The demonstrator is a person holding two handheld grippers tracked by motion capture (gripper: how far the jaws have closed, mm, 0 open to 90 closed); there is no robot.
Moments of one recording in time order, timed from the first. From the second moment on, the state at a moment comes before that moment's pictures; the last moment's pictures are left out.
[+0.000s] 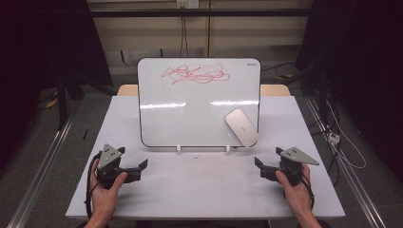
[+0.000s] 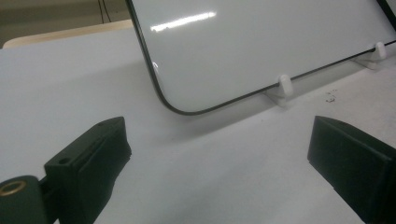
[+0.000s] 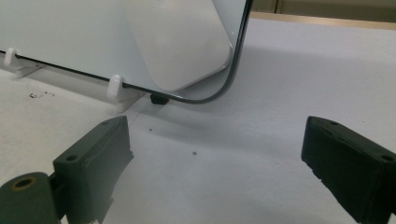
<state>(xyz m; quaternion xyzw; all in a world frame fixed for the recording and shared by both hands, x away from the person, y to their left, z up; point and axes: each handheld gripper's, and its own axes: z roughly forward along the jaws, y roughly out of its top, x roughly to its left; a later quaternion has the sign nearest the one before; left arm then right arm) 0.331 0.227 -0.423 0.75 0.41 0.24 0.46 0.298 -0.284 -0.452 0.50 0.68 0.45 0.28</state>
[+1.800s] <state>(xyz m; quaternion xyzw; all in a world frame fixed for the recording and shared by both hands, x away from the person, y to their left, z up) 0.329 0.219 -0.426 0.78 0.39 0.23 0.44 0.369 -0.220 -0.390 0.38 0.77 0.37 0.35</state>
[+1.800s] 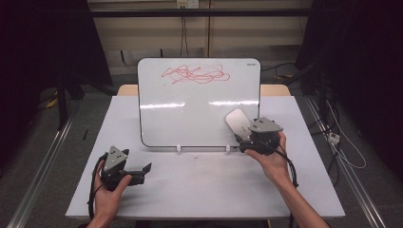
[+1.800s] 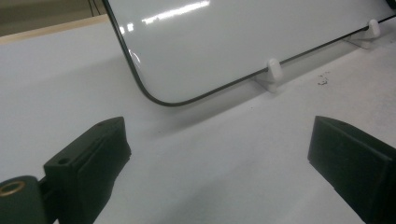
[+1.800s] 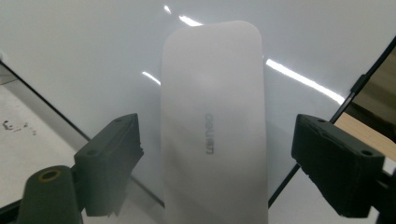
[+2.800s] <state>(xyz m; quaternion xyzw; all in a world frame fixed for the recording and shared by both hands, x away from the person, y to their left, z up) 0.329 0.218 -0.428 0.77 0.40 0.22 0.44 0.389 -0.198 -0.407 0.38 0.79 0.29 0.39</state>
